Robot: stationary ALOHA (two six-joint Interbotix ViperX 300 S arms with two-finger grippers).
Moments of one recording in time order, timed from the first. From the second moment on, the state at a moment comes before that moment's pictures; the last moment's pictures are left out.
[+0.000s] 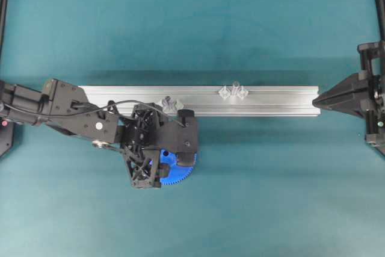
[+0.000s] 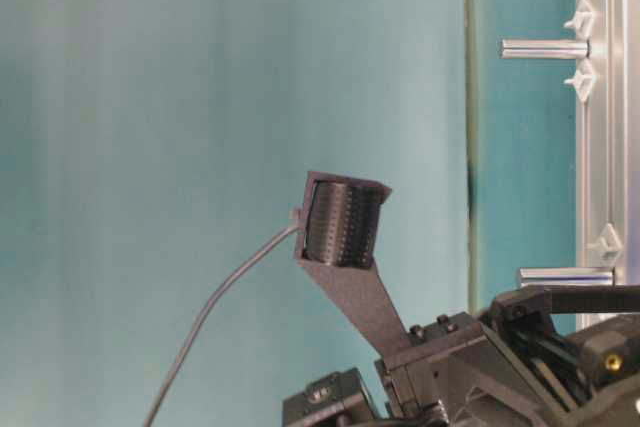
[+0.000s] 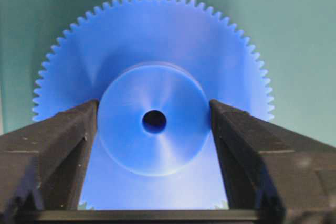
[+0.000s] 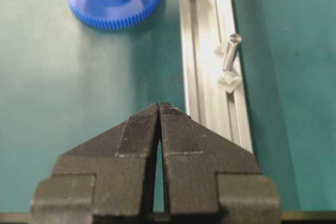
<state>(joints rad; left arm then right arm) -0.14 0.16 0.51 0.02 0.37 -0.14 -0.01 -0.96 1.12 0.02 0.39 0.03</state>
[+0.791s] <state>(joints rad) -0.03 0.14 0.28 0.02 0.40 0.06 -0.01 -1.04 1.15 0.02 0.39 0.04</state>
